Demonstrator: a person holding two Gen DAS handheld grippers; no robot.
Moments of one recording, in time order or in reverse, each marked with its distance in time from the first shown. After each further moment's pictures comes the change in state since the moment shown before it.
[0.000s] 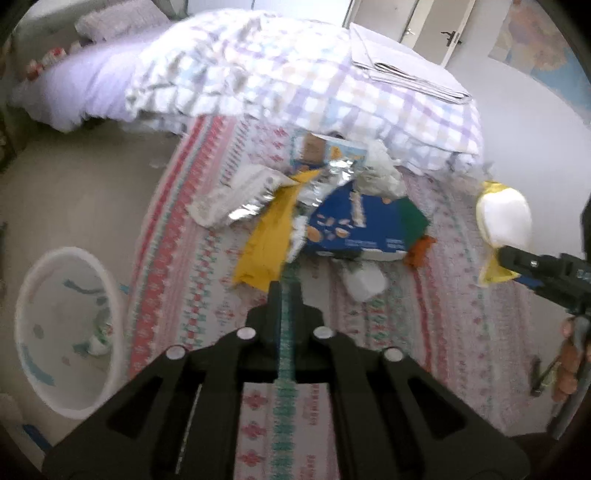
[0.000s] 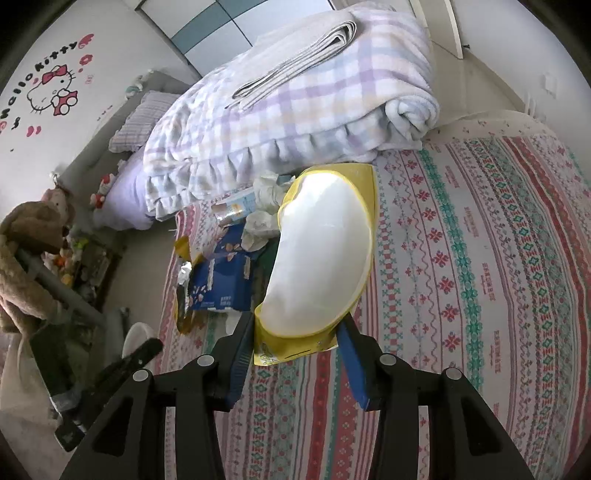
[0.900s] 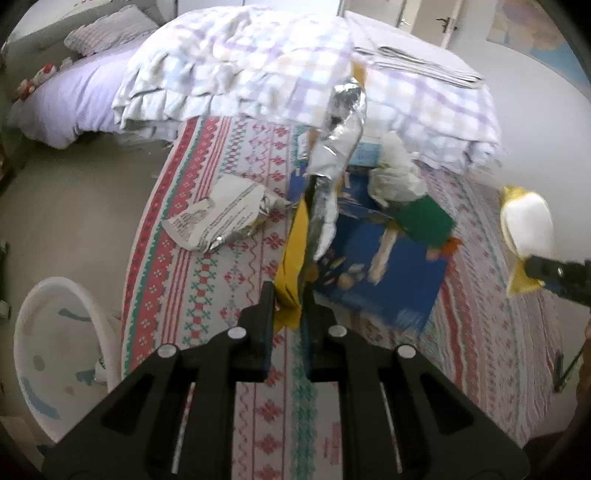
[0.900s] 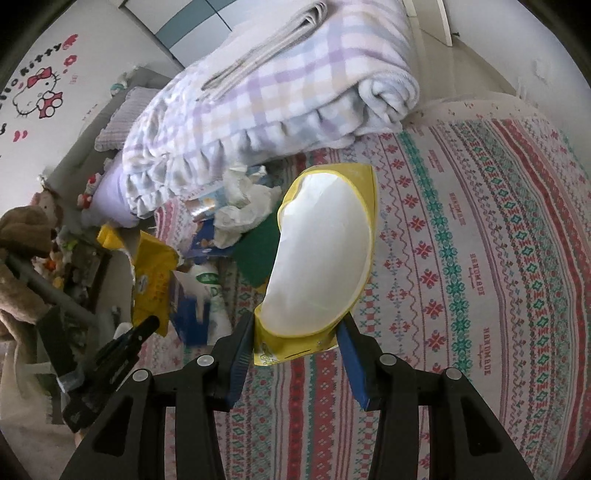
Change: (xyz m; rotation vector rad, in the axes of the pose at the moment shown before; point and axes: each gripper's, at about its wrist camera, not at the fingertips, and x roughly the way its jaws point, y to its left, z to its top) left arm 0.034 0.000 0.011 0.066 -0.002 0.010; right arm 0.012 -0.021 0.003 0.026 0.035 -0.026
